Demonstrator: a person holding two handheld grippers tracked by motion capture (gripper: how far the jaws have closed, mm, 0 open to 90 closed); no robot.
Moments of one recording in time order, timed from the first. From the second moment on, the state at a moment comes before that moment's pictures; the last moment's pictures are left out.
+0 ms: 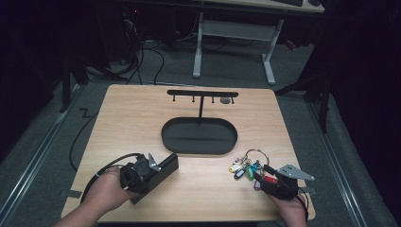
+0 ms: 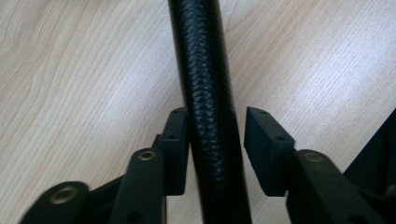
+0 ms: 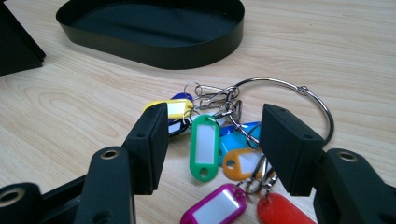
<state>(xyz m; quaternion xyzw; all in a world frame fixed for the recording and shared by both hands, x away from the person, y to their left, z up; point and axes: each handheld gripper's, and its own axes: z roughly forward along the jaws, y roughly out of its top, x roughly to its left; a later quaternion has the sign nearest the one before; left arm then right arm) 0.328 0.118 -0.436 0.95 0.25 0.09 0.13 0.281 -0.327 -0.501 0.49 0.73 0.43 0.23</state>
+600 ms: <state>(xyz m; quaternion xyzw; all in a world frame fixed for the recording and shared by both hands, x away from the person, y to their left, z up) 0.320 0.111 -0.432 0.96 0.19 0.13 0.14 0.286 -0.324 -0.499 0.48 0.73 0.43 0.23</state>
